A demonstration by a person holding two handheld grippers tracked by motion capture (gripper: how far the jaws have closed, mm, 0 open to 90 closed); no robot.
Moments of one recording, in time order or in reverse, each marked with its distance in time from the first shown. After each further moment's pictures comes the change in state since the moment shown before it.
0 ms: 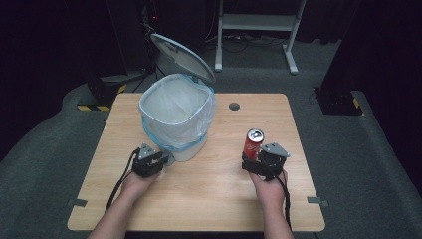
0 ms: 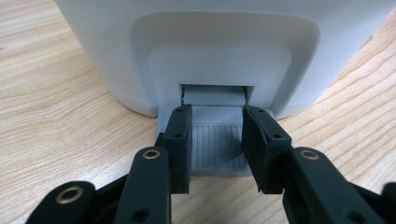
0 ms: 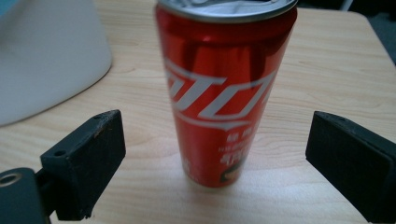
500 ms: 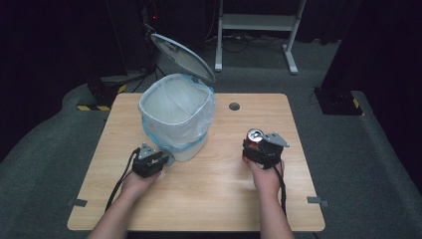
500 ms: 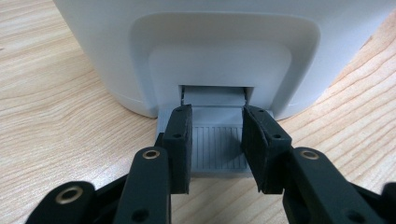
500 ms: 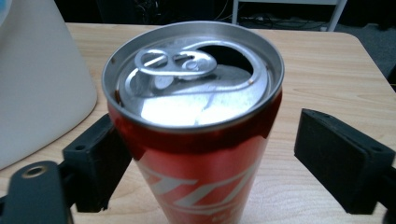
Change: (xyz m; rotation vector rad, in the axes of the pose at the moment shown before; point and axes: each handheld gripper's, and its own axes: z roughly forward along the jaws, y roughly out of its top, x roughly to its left) left arm 0.000 0.000 0.000 0.001 -0.004 -0.002; right arm -0.007 0.018 0.023 -0.071 -0.017 0.040
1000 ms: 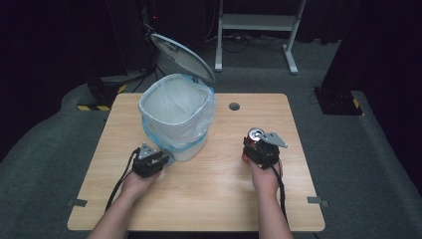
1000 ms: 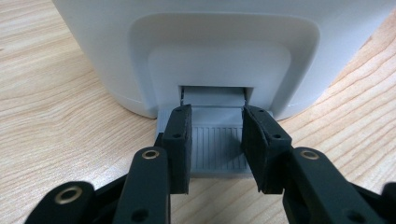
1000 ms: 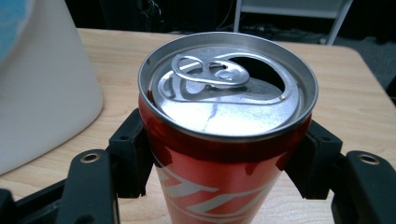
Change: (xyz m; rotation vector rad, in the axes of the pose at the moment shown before) left arm 0.000 0.000 0.000 0.002 -0.004 -0.002; right arm 0.008 0.003 -0.005 -0.038 0.004 -0.036
